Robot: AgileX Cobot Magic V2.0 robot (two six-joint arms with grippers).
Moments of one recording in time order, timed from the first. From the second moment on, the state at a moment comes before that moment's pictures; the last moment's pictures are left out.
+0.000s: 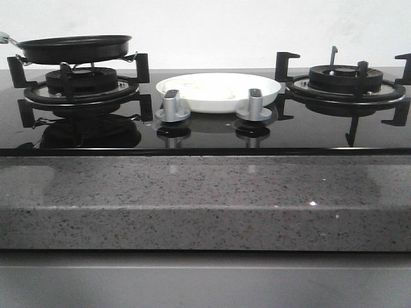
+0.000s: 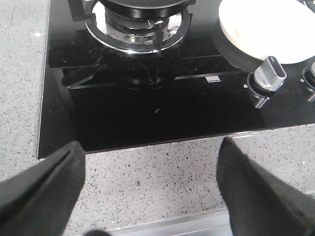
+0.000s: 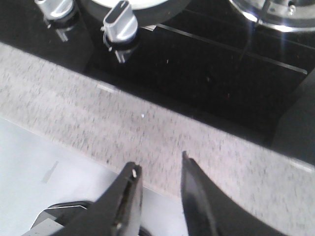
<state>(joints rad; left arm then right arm) -0.12 0.66 -0.80 -0.21 0.85 0.13 0.29 0.71 -0.81 0.16 0.91 -0.09</state>
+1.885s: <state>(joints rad) -0.04 0.20 -0.36 -0.01 0.42 0.01 0.29 0.62 -0.80 0.16 0.94 -0.09</state>
